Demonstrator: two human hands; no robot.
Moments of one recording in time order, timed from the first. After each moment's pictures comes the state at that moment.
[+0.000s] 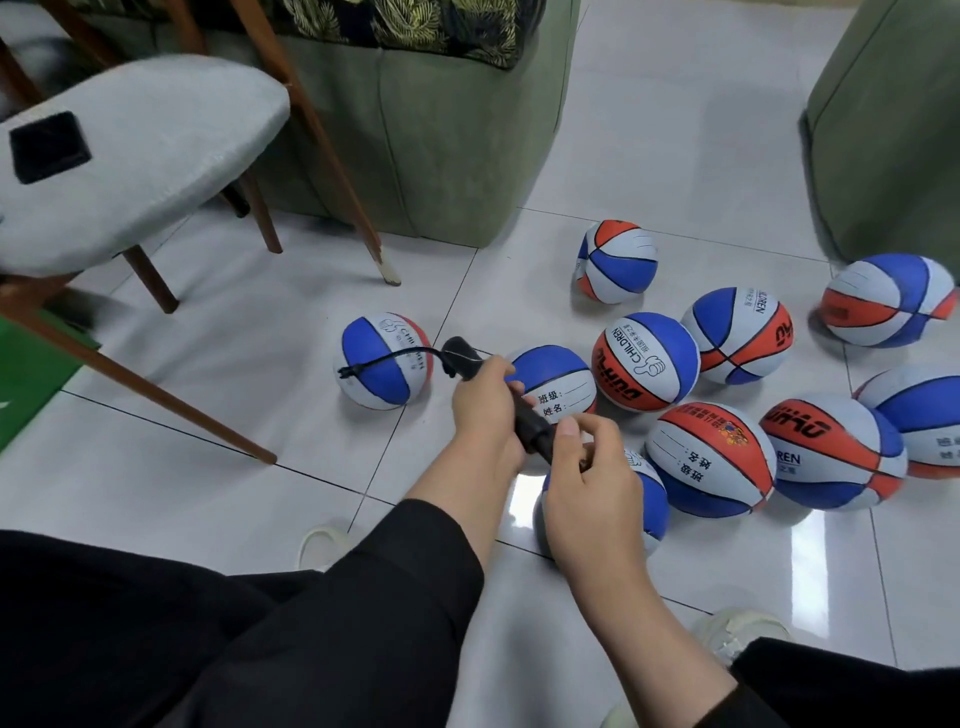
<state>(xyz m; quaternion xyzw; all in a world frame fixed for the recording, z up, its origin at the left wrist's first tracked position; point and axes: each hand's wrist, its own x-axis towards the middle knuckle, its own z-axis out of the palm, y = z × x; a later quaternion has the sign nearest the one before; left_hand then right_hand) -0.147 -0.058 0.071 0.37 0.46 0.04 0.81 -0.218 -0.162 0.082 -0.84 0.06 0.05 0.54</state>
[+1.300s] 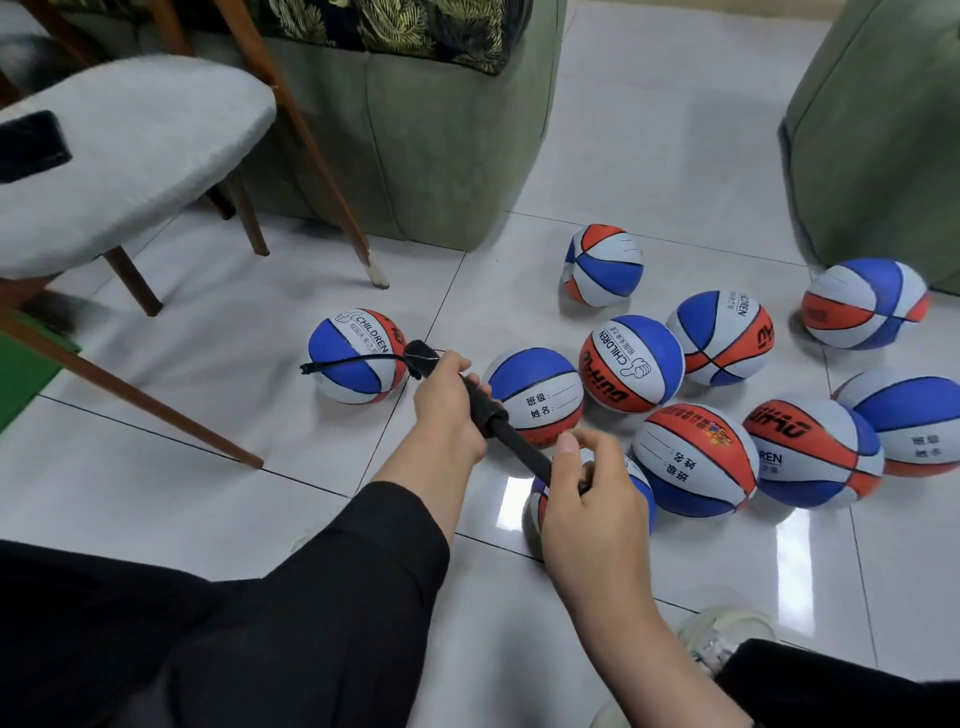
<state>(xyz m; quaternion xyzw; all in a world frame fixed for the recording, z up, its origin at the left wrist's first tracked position) -0.141 -0.030 0.062 0.32 0.47 0.03 0.82 -0.234 -0.172 0.090 -0.85 0.06 0.03 0.53</state>
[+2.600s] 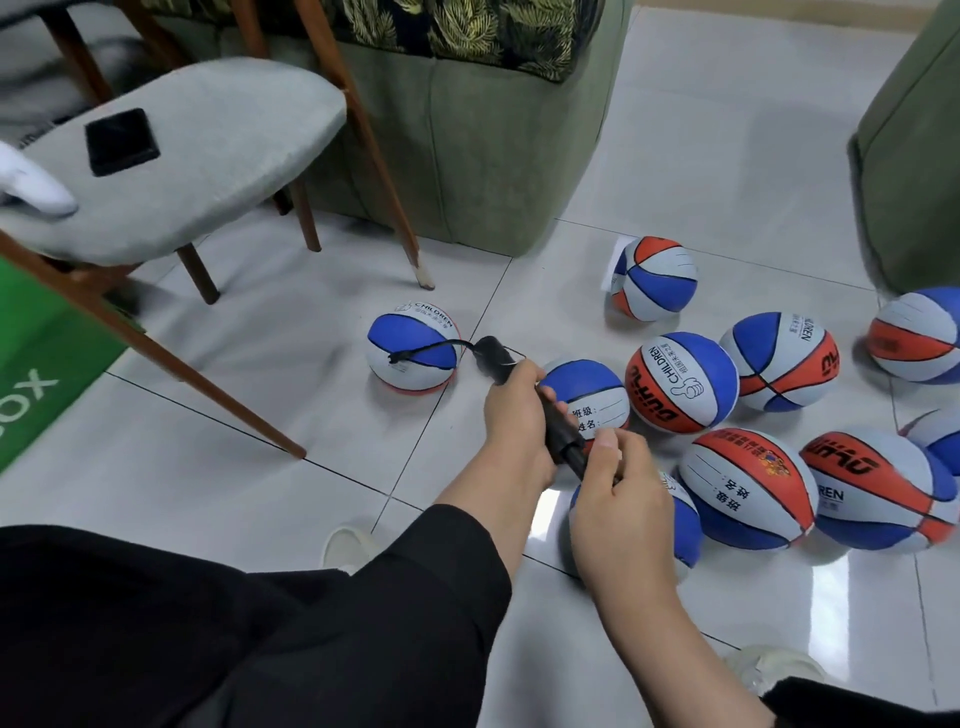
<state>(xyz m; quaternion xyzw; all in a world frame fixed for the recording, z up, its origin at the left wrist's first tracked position) -0.151 -0.047 0.075 0.31 0.44 0.01 0.84 -0.217 -0.145 0.092 -0.85 0.06 0.05 0.52</state>
